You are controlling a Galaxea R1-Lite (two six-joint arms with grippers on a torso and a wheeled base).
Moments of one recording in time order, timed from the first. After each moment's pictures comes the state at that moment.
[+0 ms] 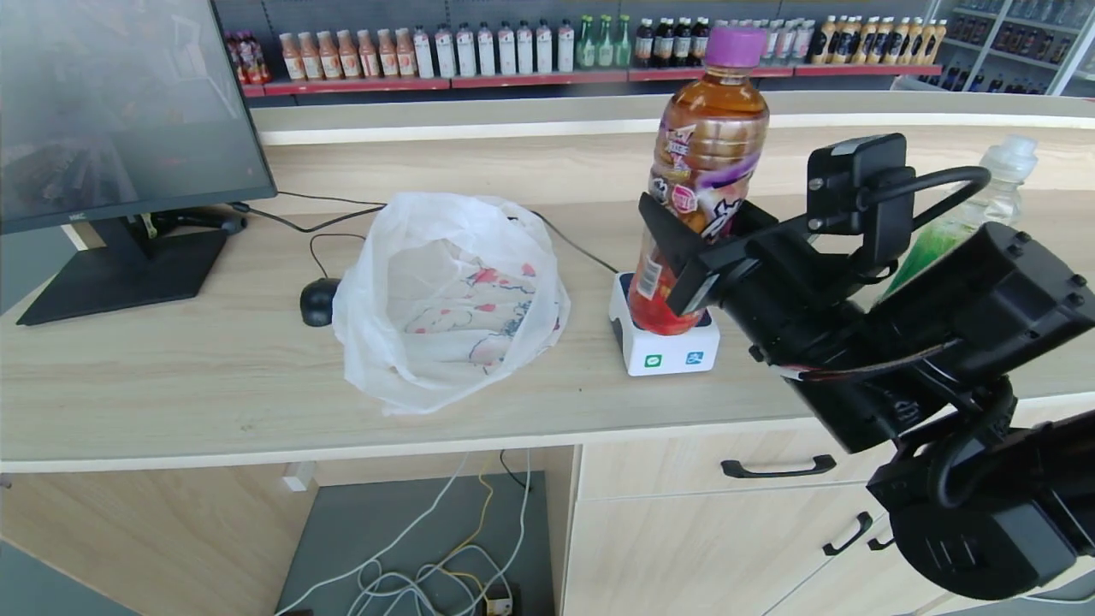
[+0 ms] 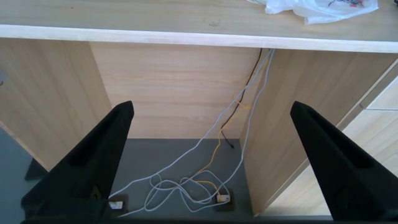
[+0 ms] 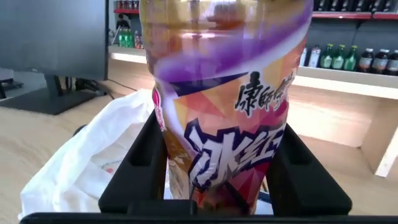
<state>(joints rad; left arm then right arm) 0.00 0.00 0.00 0.00 0.00 0.01 0.66 1.81 -0.81 -1.51 -0.13 -0.20</state>
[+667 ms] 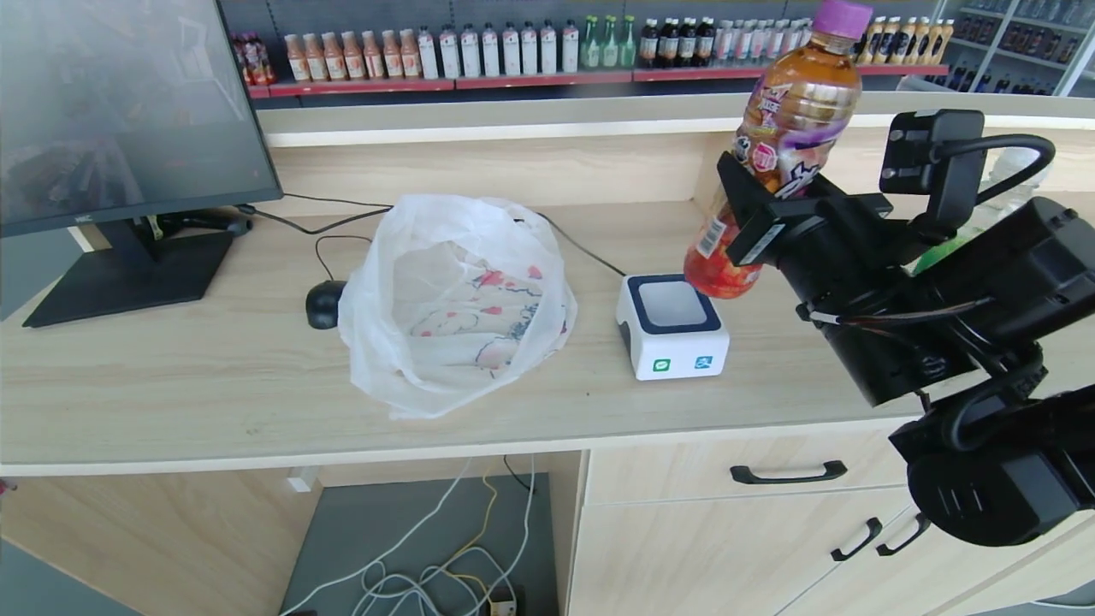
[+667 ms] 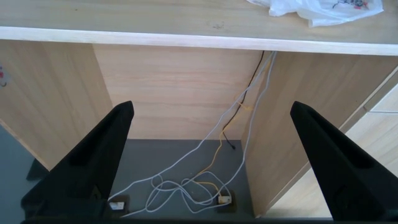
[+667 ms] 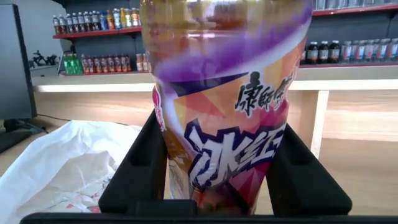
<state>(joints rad) 0.00 0.00 0.00 0.00 0.00 0.00 0.53 1.81 -0.84 -1.55 -0.20 -0.12</state>
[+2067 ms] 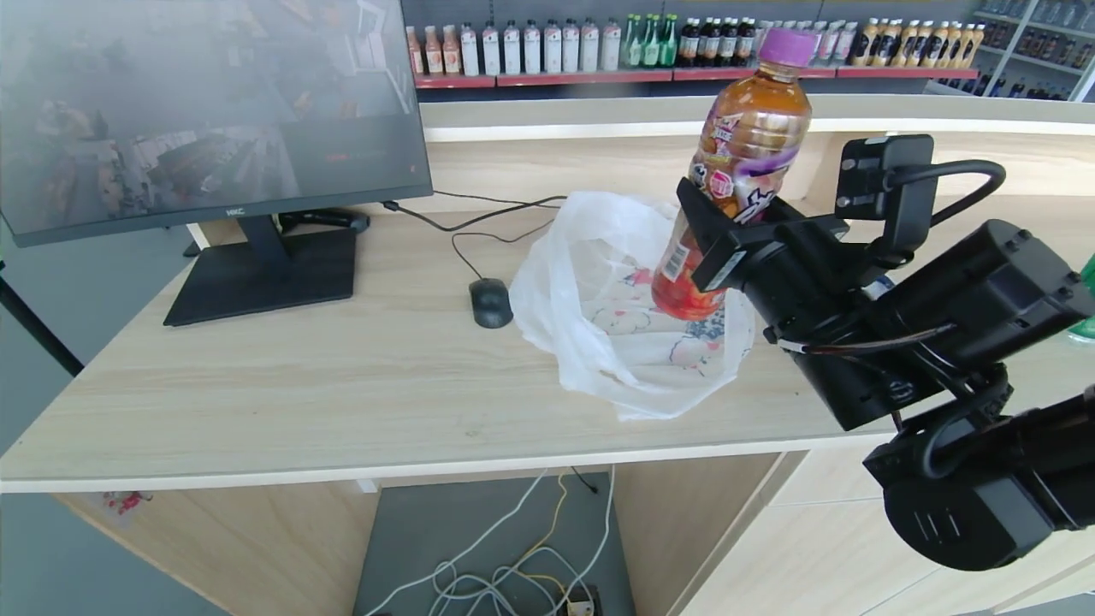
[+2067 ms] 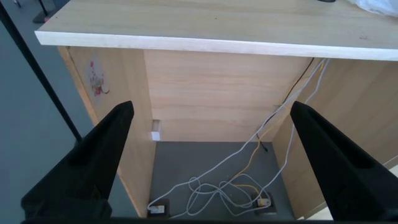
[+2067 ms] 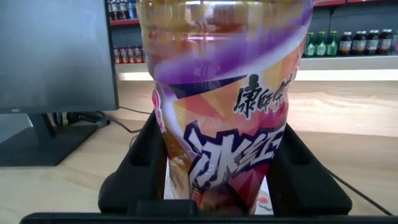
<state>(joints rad) 0.00 0.00 0.00 0.00 0.00 0.00 0.59 1.84 -0.82 -1.55 -0.19 -0.11</state>
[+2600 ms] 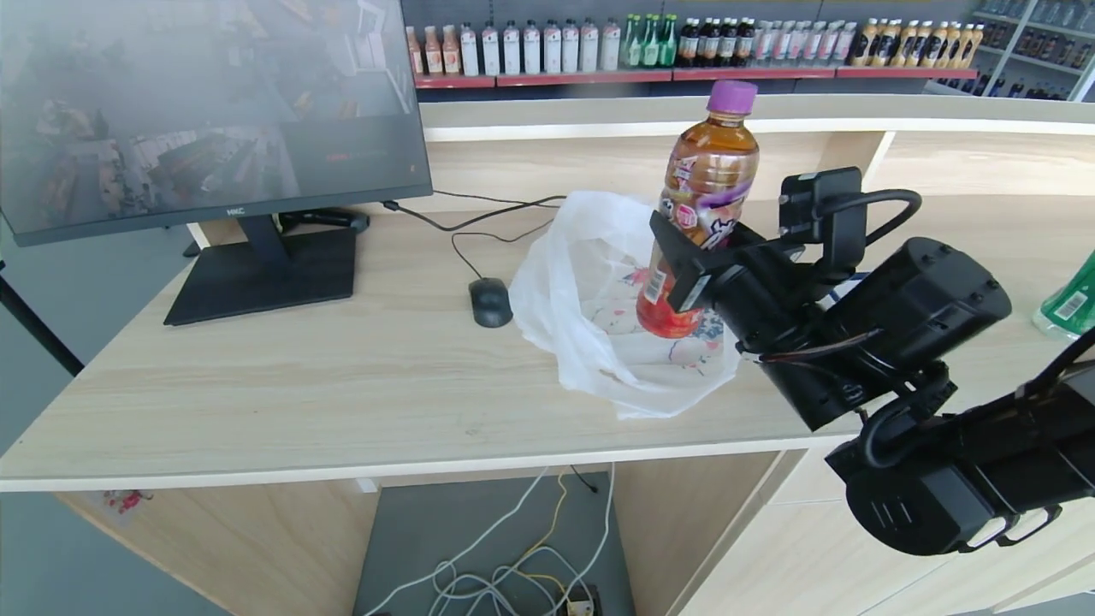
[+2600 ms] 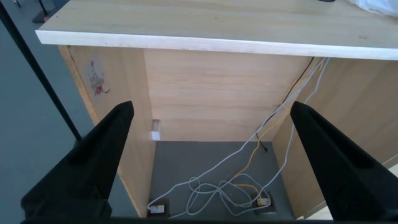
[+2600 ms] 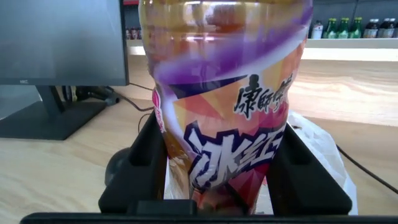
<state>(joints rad) 0.00 0.00 0.00 0.00 0.00 0.00 0.58 1.91 -0.86 -1.51 -0.14 -0.12</state>
